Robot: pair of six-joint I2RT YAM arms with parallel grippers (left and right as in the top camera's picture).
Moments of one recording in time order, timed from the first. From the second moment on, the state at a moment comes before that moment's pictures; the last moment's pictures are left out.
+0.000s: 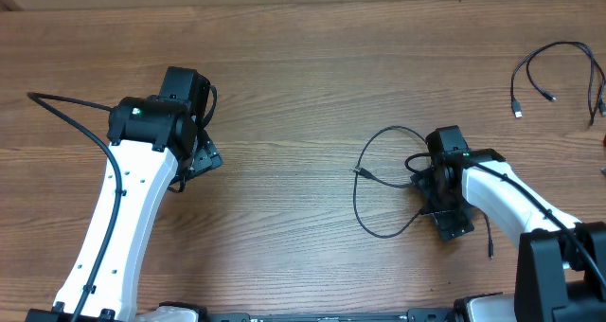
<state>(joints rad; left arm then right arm) -0.17 1.46 1.40 -1.43 -0.33 -0.70 0.15 1.57 0.77 -0.78 0.06 1.36</state>
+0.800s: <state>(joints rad) -0.17 0.94 1.40 -1.44 -0.34 -0.75 0.15 1.49 0.69 -0.67 0.07 1.33</state>
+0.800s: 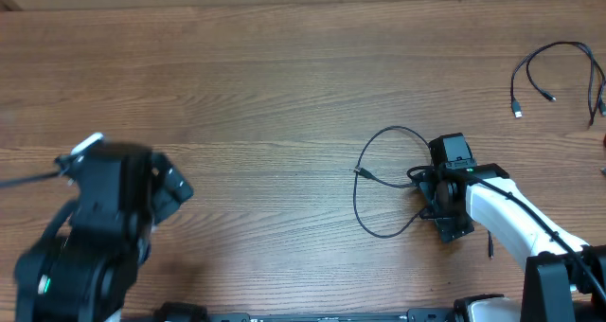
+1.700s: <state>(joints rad) -0.17 0.87 1.40 -1.53 -0.35 -0.75 0.15 1.40 0.64 -0.66 0.07 1.25</state>
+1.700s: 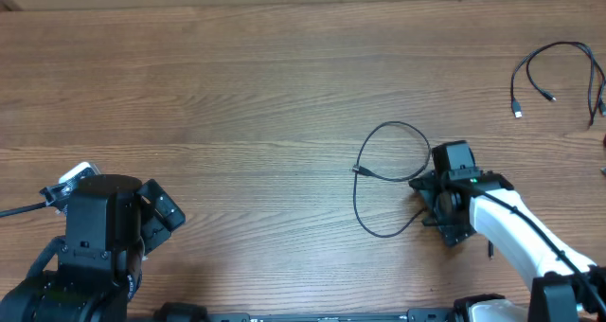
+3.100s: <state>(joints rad) -0.17 0.87 1.40 -1.53 -0.31 -0.75 0.16 1.54 0.69 -0.42 0.14 1.10</state>
